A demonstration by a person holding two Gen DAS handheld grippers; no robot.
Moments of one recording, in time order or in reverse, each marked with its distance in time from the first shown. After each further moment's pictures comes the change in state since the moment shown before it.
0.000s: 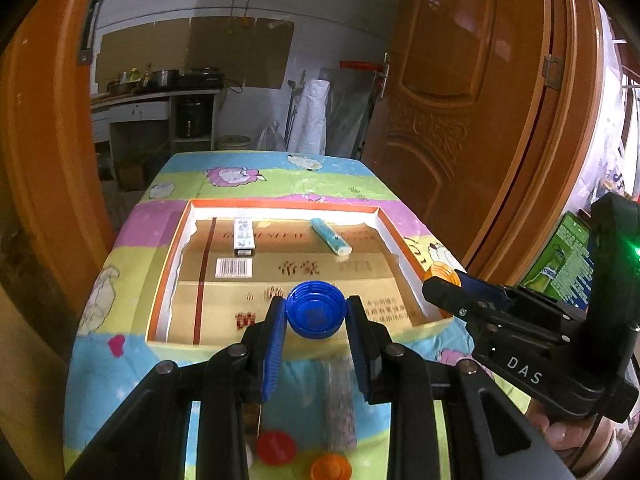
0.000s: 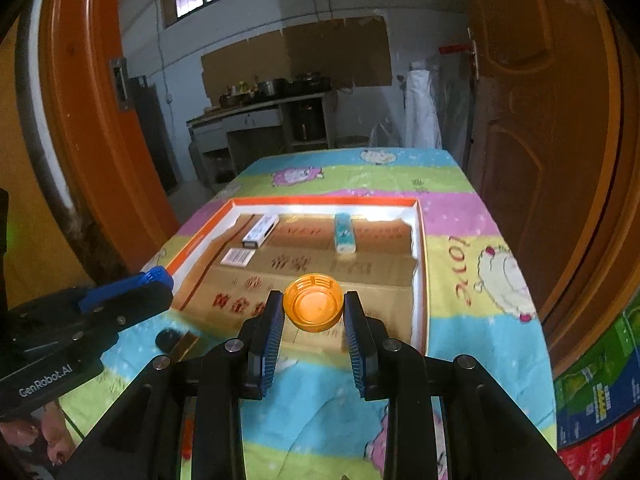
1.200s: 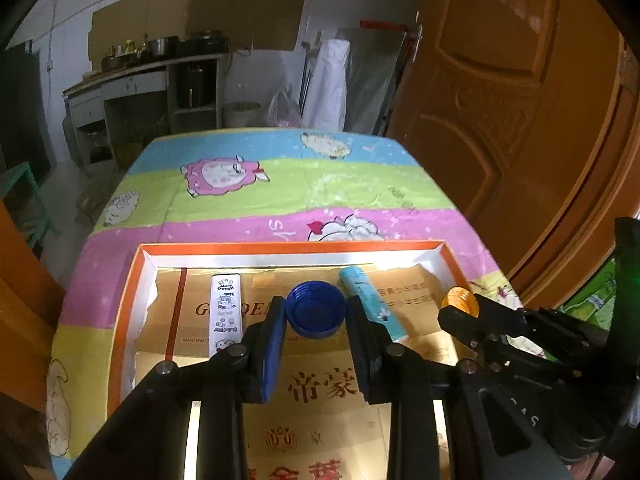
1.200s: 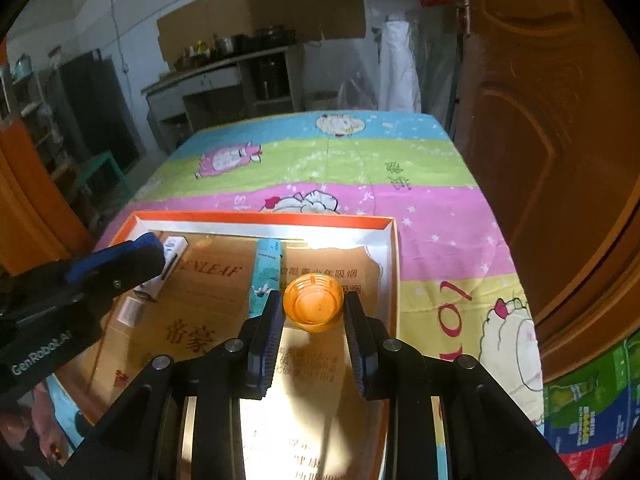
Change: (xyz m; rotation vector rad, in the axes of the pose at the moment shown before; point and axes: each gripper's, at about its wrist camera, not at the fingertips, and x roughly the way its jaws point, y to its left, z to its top) left arm 0.157 0.019 0.087 -0.017 0.165 0.065; right arm 0.136 -0.060 0.072 0.037 0.202 -0.096
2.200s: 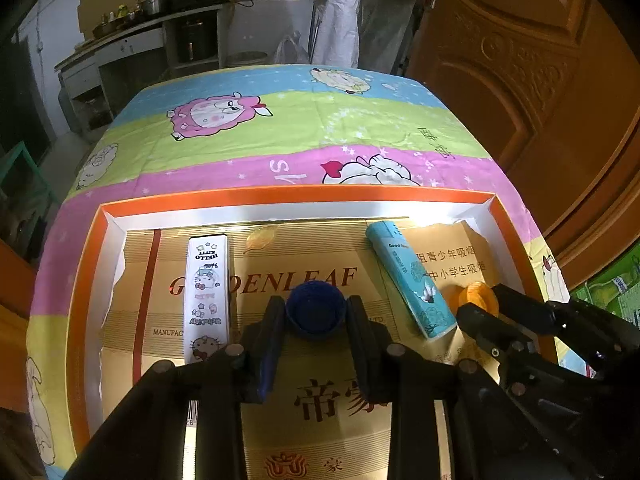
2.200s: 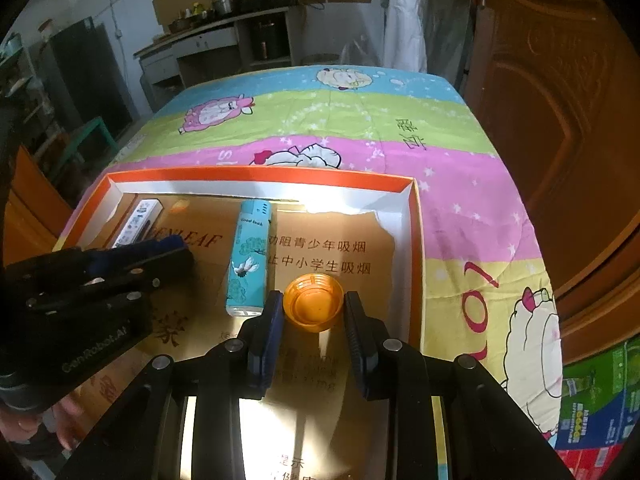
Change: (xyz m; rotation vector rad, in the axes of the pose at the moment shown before) left arm 0.057 0.005 -0.005 0.003 0.185 0.050; right arm 0.041 0.002 -0.004 -0.024 0.136 -0.019
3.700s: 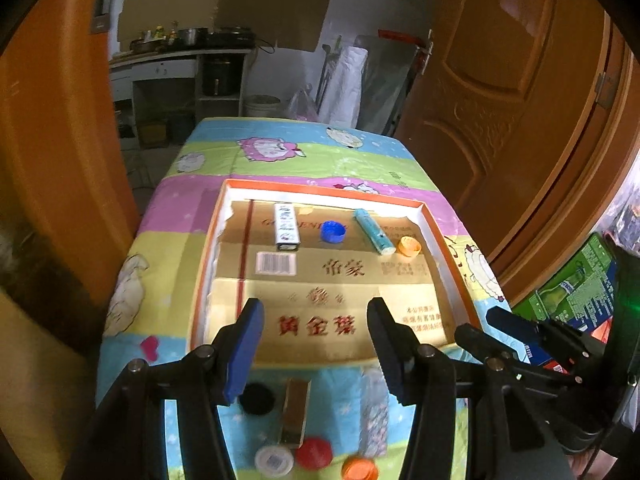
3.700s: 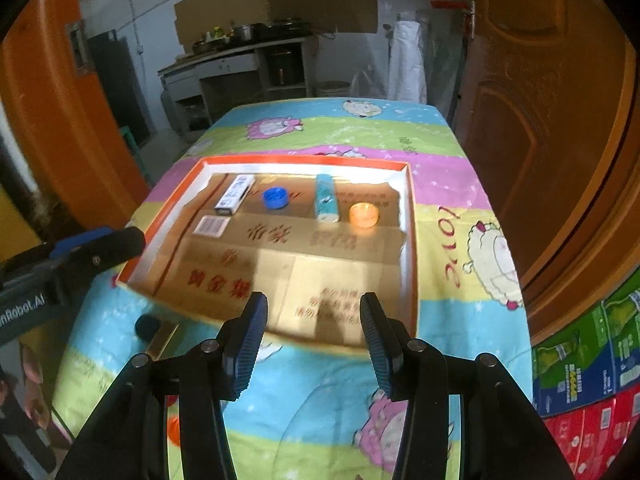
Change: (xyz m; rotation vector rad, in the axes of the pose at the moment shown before) left arm -0.174 0.036 -0.107 -0.090 -0.194 -0.055; right arm -0.141 0.052 -0.091 -0.020 -0.103 0.018
